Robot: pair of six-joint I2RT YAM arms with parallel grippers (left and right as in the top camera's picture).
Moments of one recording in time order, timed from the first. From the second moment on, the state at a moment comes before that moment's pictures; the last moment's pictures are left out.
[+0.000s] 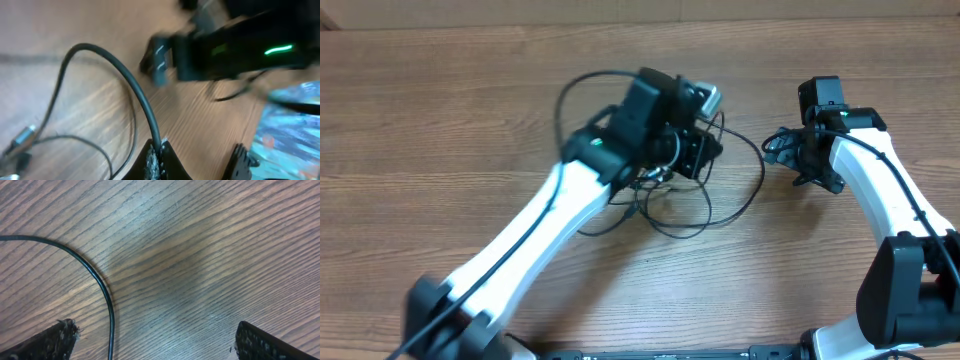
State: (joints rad) left arm -0.61 1.63 1.43 -0.51 0.52 -0.29; right arm 0.03 1.71 1.27 -0.94 0.14 0.54
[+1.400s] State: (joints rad) left arm -0.57 1.01 1.45 -0.49 0.10 -0.25; right arm 0.04 1.71 1.27 -0.93 0.14 0.54
